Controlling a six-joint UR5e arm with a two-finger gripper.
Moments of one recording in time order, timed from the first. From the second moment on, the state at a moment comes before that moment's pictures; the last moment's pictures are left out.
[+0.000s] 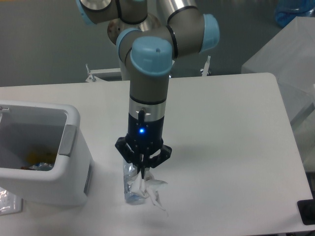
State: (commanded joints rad) arm 2.35 -1.88 -1.45 -0.85 1.25 0.36
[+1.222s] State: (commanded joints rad) arm 2.15 -1.63 -1.53 -0.85 1.07 0.12
